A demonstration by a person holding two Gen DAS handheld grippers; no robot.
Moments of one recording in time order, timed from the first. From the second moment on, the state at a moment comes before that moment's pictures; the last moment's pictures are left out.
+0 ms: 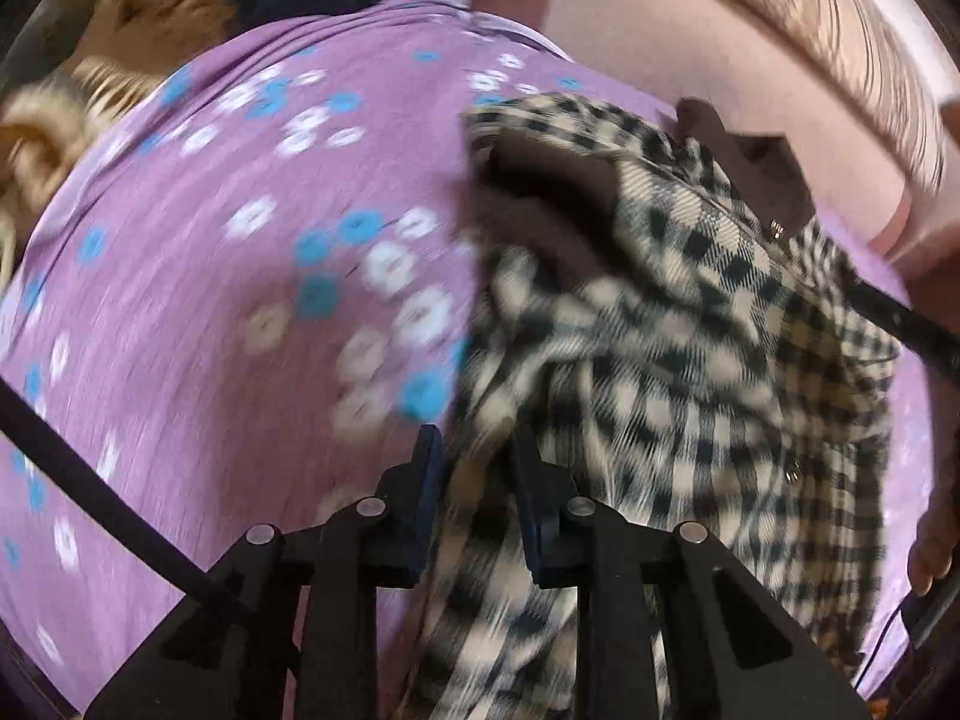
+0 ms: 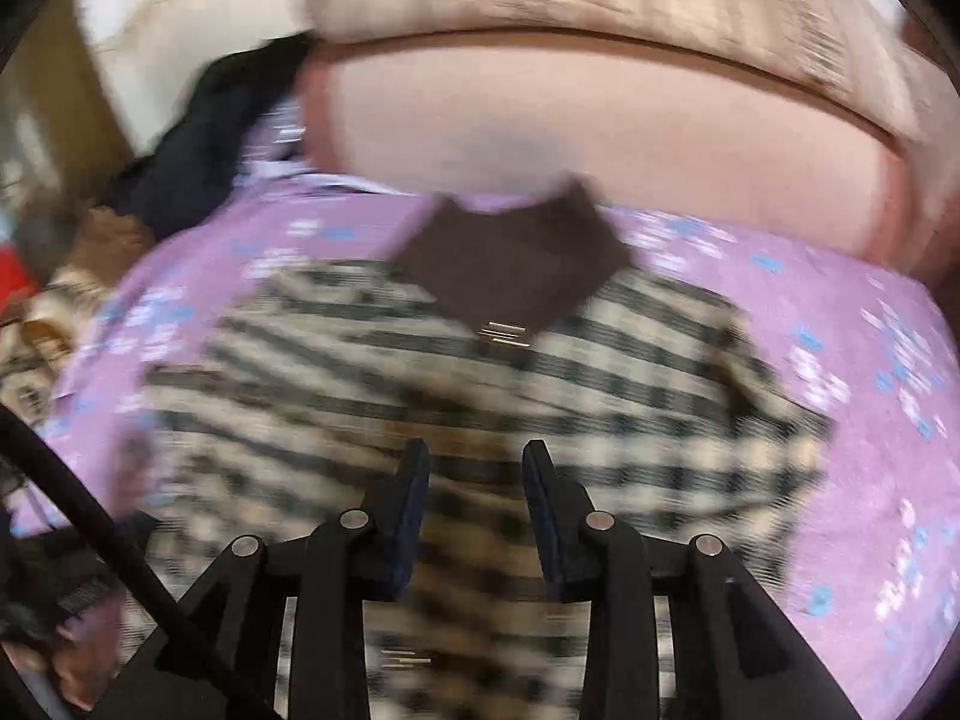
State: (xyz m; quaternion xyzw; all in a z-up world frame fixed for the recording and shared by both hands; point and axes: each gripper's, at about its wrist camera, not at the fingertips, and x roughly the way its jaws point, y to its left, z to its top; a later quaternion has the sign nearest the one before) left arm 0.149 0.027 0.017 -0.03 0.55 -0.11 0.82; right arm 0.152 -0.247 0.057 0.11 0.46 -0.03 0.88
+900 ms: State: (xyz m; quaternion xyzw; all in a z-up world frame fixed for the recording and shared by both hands) left arm 0.161 0.081 0.027 -0.07 0.51 -0.10 0.85; right arm 0.231 -0.144 0.060 0.11 0.48 0.03 0.87
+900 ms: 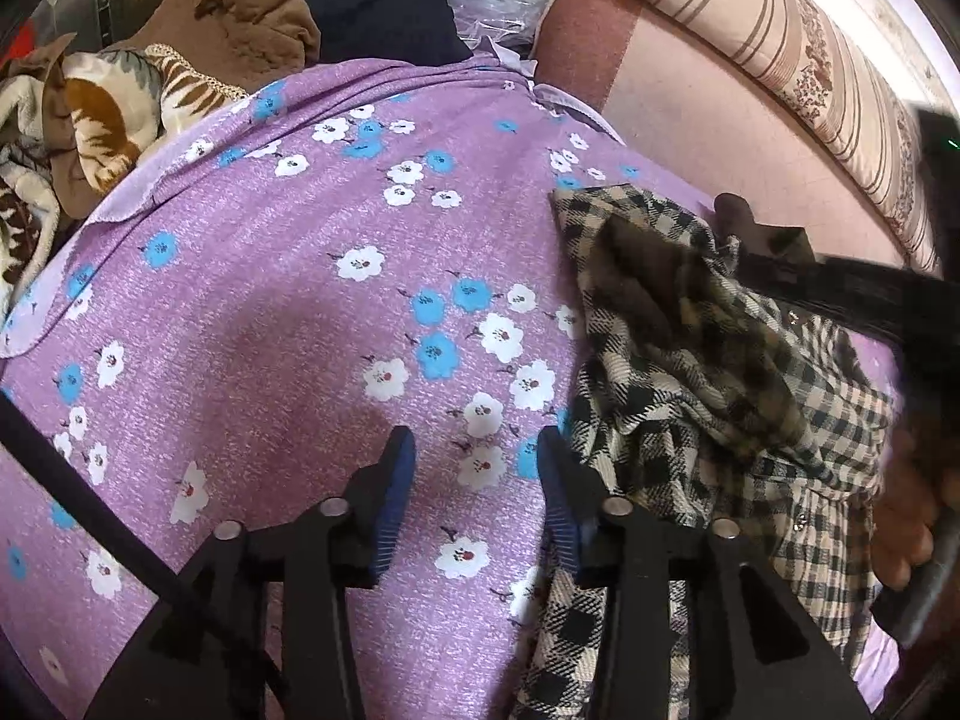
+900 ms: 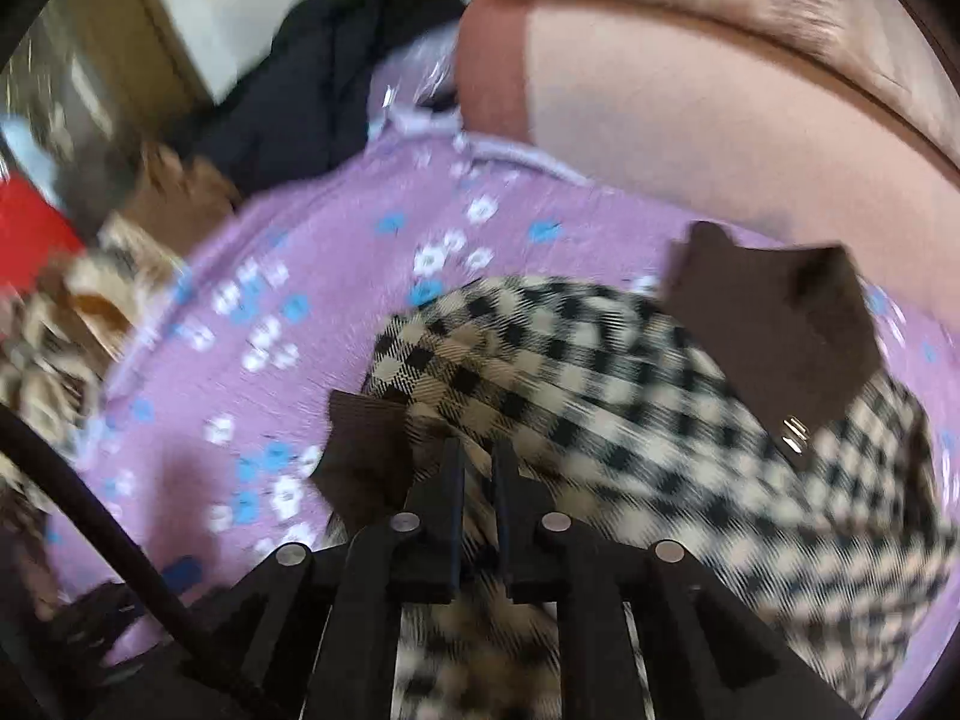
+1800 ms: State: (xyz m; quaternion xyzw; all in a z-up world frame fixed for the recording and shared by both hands) left arm 0.162 0.035 0.017 -0.04 0.49 -0.16 0.85; right arm 0.140 -0.229 0.025 0.24 0.45 -0.03 0.86
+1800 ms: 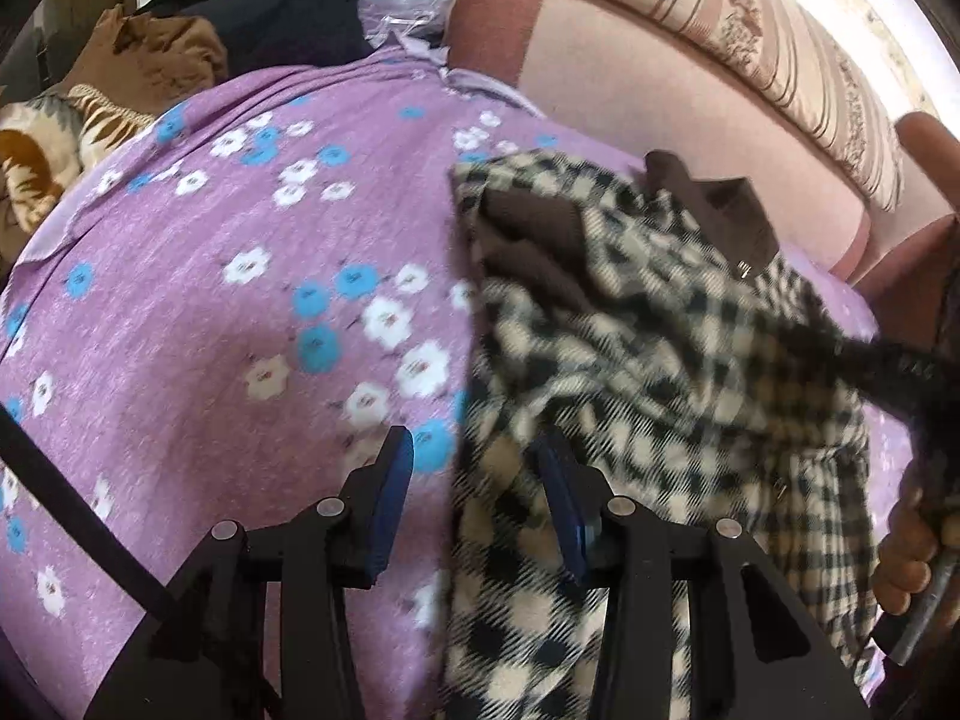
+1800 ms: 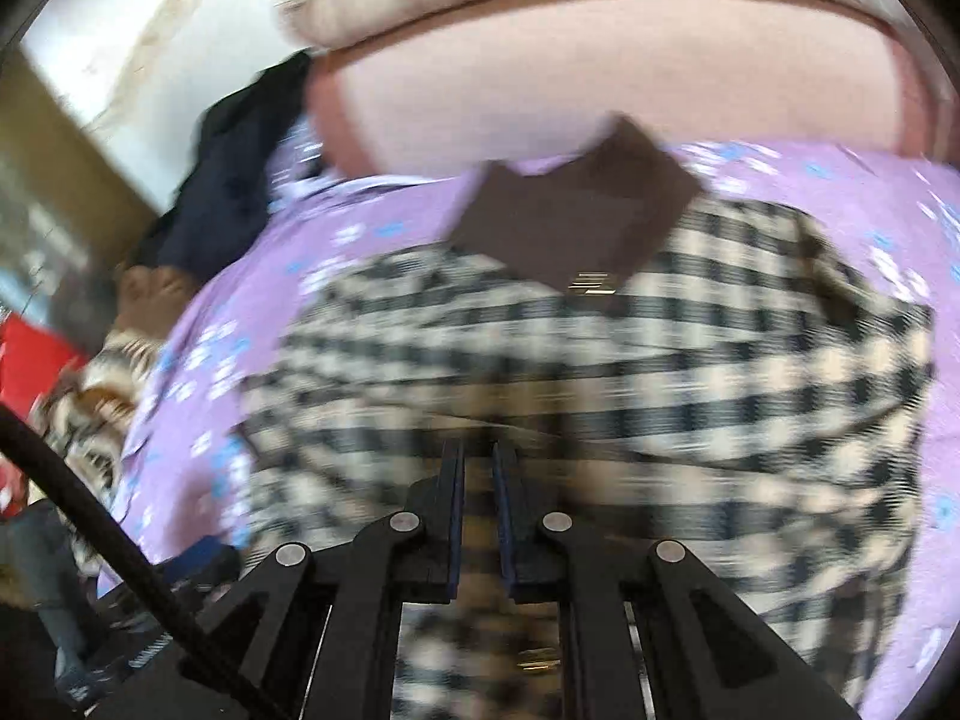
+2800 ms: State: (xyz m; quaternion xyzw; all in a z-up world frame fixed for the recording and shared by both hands) left arm 0.194 -0.006 -0.009 -0.01 0.49 -0.18 0.85; right arm 0.196 -0.217 -0.002 -0.04 0.57 0.05 0.82
